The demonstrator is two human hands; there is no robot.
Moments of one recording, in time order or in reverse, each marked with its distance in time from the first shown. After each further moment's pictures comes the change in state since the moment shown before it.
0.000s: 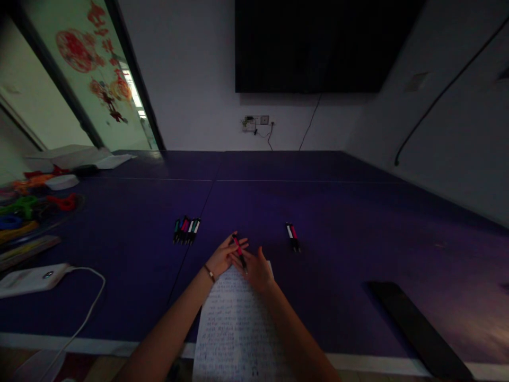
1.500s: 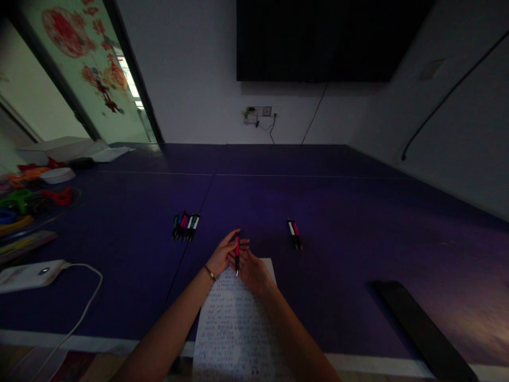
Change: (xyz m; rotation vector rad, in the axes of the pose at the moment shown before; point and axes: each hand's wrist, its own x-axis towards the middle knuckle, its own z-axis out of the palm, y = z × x) left_hand -0.003 -0.003 0.001 0.085 0.024 0.017; right_hand -0.004 0.012 0.012 0.204 -0.020 0.019
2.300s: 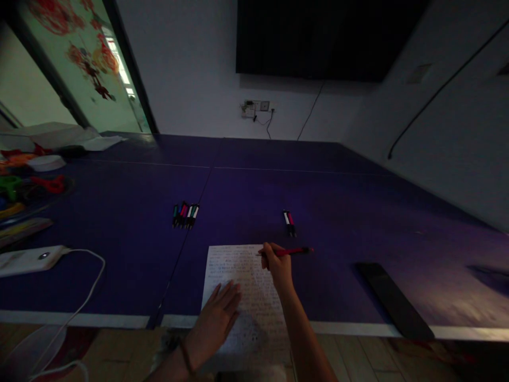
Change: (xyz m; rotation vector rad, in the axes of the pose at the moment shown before) left_hand -0.165 -0.042 0.030 1.972 -0.116 0.490; right_hand -0.065 -0.041 0.029 -0.701 0.621 -0.461
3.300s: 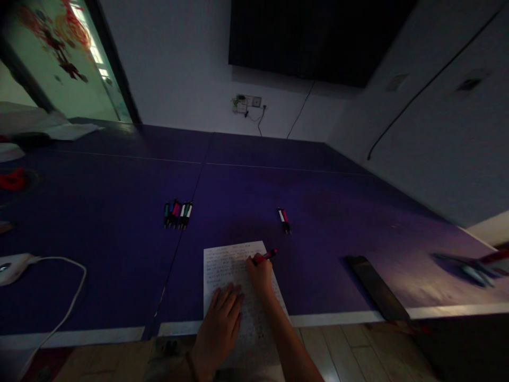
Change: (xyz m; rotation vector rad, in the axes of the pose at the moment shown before) left_hand -0.005 0.007 0.017 -0.014 0.112 -0.047; right_hand -0.010 0.065 0.020 -0.779 0.133 -0.099
